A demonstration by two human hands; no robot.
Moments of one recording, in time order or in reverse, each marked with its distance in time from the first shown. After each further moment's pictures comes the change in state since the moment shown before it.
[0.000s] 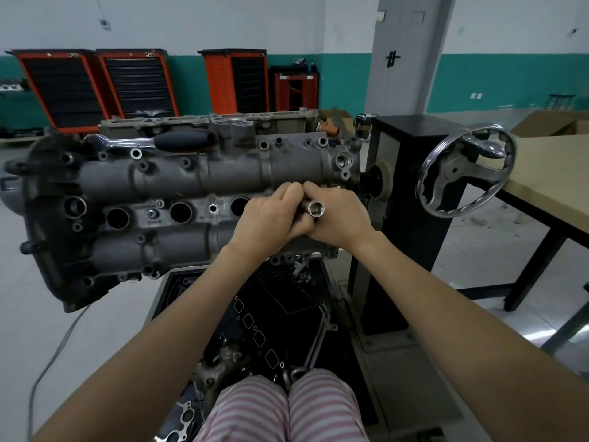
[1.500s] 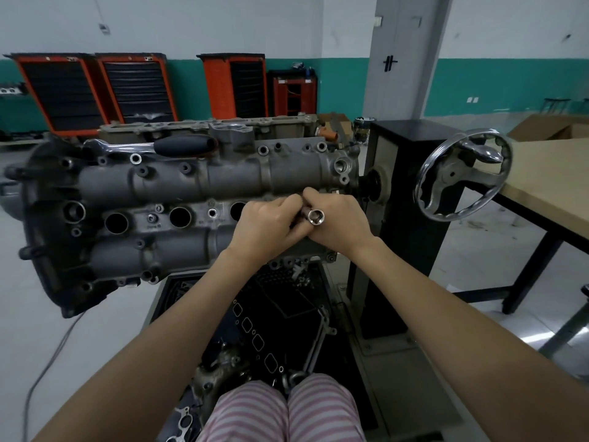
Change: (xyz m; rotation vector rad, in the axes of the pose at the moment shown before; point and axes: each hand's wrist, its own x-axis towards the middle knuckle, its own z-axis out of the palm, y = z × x) left_hand -0.003 -0.007 0.005 0.005 0.109 0.065; right_hand -0.001 -0.004 -0.003 0.013 0.111 -0.037
